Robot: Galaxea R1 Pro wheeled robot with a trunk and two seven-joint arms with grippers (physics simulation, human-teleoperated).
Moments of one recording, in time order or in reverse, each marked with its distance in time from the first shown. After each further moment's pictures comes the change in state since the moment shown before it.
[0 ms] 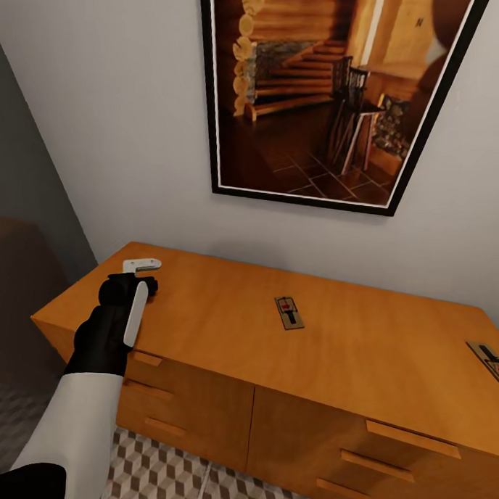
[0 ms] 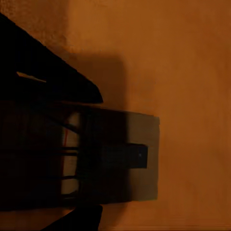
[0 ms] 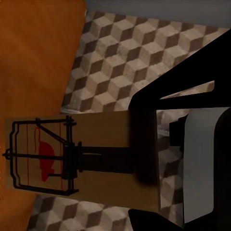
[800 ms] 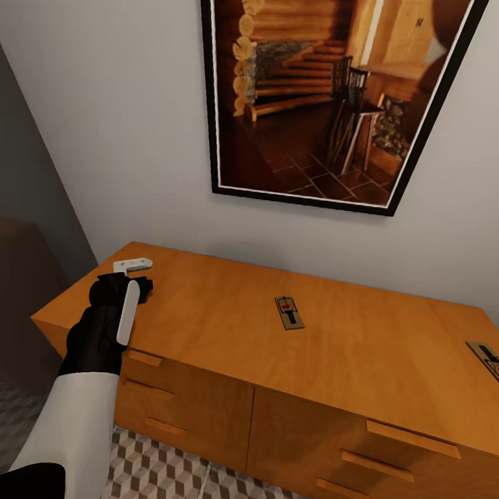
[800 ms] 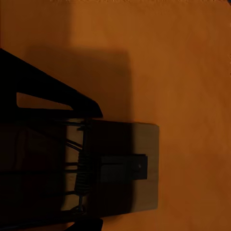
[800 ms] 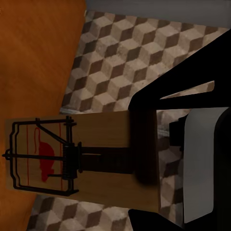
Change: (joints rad) left arm 0.000 0.000 0.063 -0.014 -0.004 0.002 -0.001; right arm 0.000 0.000 0.000 0.000 0.000 0.000 0.000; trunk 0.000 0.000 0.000
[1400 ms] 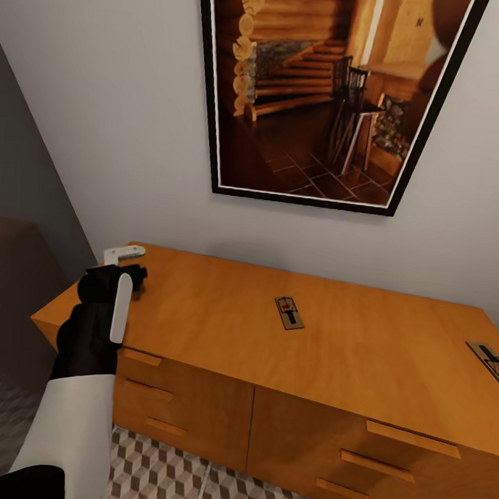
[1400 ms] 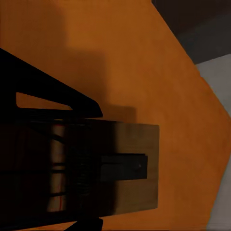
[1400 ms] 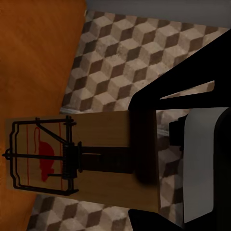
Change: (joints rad) left arm 0.003 -0.005 -0.006 -0.128 -0.004 0.010 0.002; right arm 0.000 0.001 0.000 0.000 0.000 0.000 0.000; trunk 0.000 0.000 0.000
